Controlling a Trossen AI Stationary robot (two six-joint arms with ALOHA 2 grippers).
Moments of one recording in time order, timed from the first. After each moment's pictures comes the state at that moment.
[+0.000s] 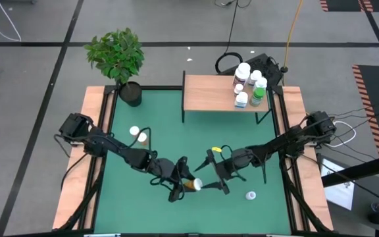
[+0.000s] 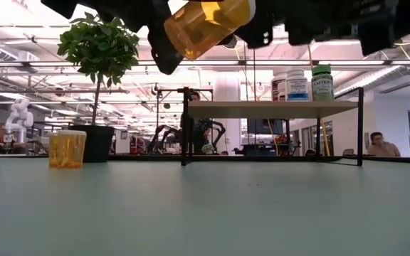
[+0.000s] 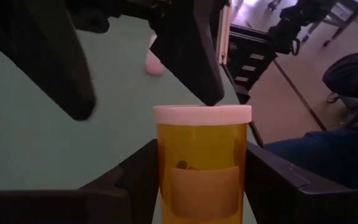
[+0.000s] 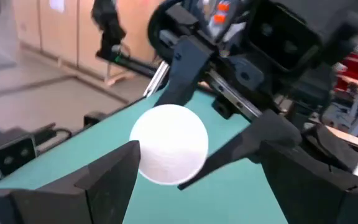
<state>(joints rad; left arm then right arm) -0.36 1.71 0.96 0.35 0.01 -0.33 0.33 1.63 0.63 0.87 -0.07 -0.24</state>
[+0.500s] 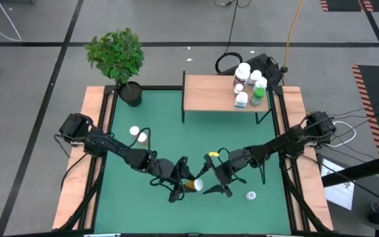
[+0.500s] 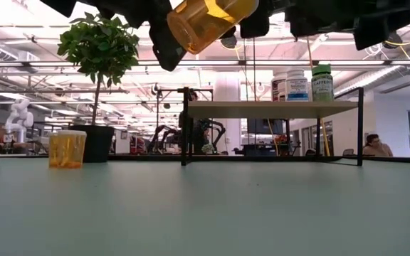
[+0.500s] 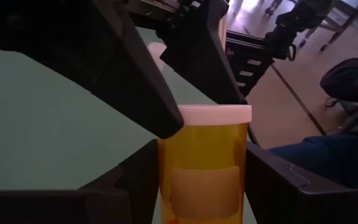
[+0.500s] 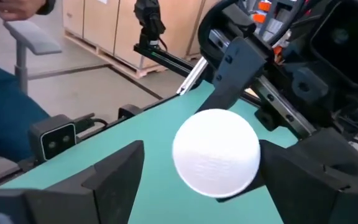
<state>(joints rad) -0.36 1.71 0.96 0.37 0.00 -0.33 0.33 1.63 0.68 0.77 -0.21 -0.30</state>
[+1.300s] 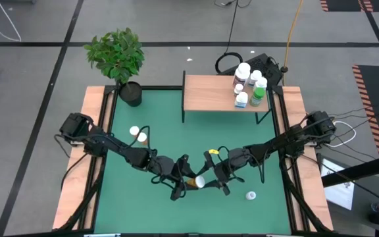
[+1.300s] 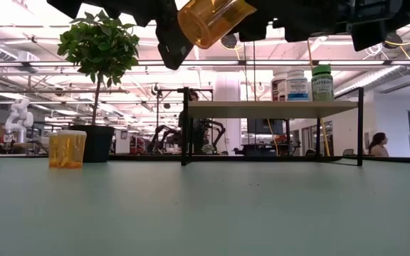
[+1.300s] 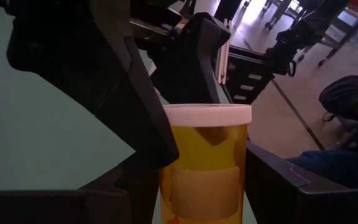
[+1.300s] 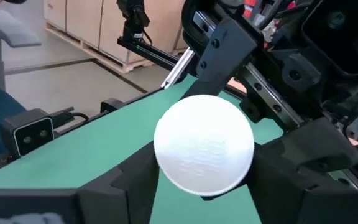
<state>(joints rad) -0.34 1.71 0.96 0.41 0.00 -0.35 0.31 1.63 0.68 0.75 -0.16 -0.31</state>
